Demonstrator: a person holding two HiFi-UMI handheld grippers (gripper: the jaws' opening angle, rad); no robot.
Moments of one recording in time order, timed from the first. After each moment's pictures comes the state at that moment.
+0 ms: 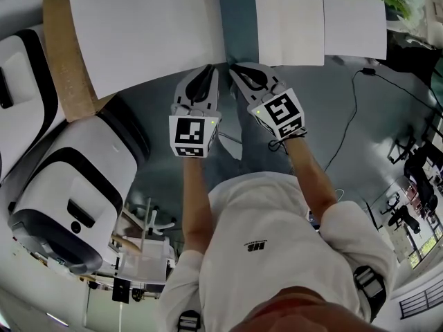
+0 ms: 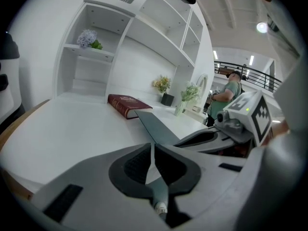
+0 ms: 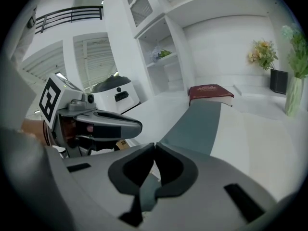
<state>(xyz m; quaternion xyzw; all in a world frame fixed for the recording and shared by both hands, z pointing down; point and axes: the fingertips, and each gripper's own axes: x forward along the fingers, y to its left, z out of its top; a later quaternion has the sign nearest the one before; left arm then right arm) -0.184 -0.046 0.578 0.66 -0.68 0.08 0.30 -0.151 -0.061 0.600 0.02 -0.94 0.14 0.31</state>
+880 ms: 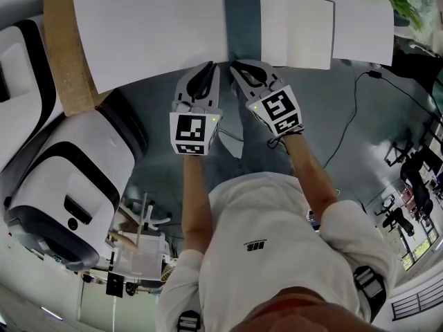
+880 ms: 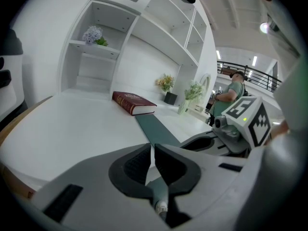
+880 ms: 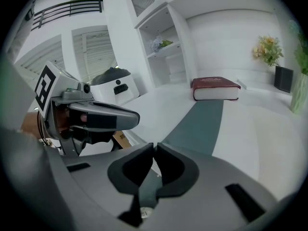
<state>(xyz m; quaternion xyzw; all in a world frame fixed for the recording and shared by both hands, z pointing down) -0.197 -0.040 0.593 0.65 -0.69 0.08 0.31 -0.162 -0.054 0.631 0.01 -0.93 0.13 0.34</state>
